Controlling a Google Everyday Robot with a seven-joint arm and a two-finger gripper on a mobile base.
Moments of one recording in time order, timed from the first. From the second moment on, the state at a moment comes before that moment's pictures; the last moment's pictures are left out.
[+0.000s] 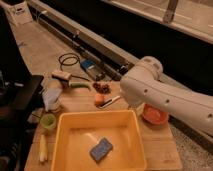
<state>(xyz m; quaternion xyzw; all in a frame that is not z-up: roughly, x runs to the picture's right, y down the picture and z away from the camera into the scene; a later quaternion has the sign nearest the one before) 0.098 0.057 0.642 -0.17 -0.06 -0.34 0.92</state>
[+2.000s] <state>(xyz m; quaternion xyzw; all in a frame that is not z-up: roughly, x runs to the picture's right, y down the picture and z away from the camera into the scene) -0.184 0.044 0.672 -0.17 -0.24 -0.52 0.80</state>
